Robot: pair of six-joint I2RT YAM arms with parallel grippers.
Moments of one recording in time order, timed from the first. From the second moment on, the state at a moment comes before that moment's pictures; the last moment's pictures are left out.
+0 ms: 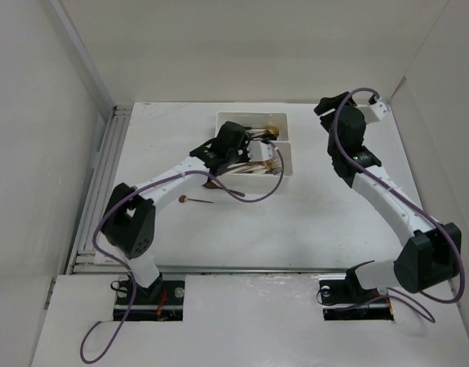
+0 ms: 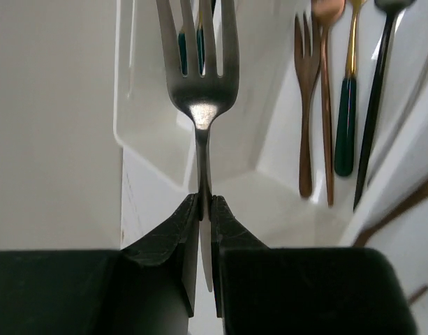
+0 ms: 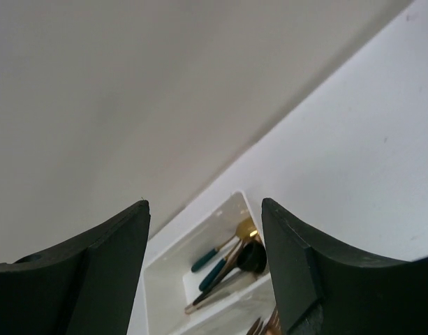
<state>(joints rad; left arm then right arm) -0.67 1.65 1.28 -0.26 -0.14 0.94 0.34 1.38 1.15 0.10 0.60 0.86</state>
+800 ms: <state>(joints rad) -0.72 1.91 1.50 -0.22 -0.03 0.79 0.26 1.33 1.12 0.16 0.52 0.58</state>
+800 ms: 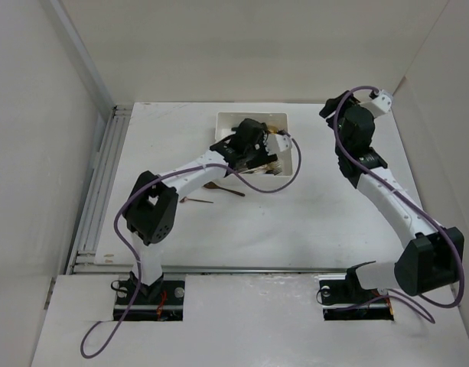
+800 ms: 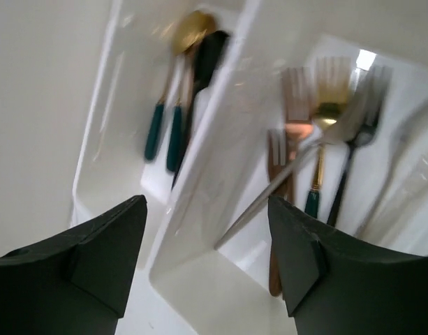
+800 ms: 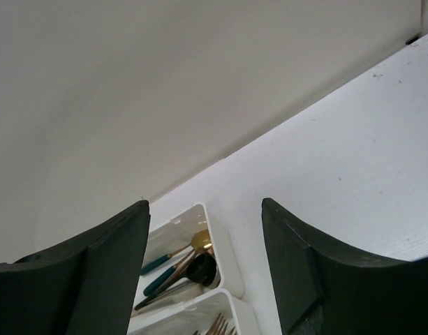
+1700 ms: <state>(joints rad) -0.31 1.82 1.38 -0.89 -0.06 -0.54 0.63 1.33 1.09 0.16 0.91 0.41</state>
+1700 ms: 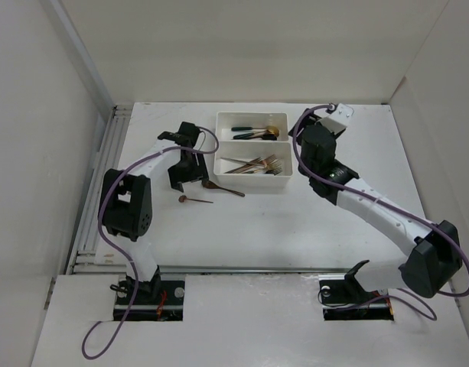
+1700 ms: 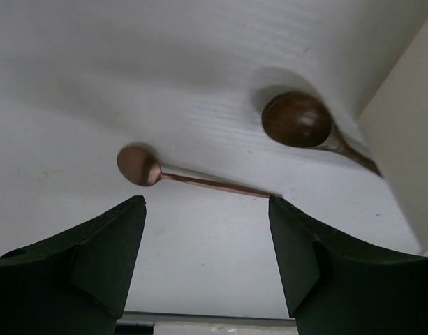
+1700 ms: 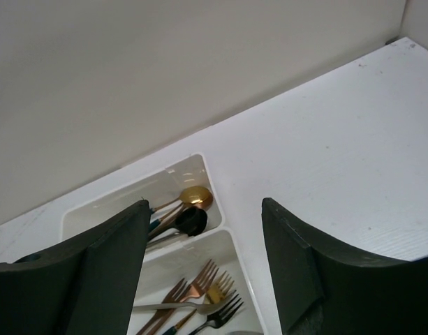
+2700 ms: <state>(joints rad) -0.14 2.01 1.42 -0.97 0.02 -0.48 0.65 1.33 1.03 0.16 1.00 0.35</state>
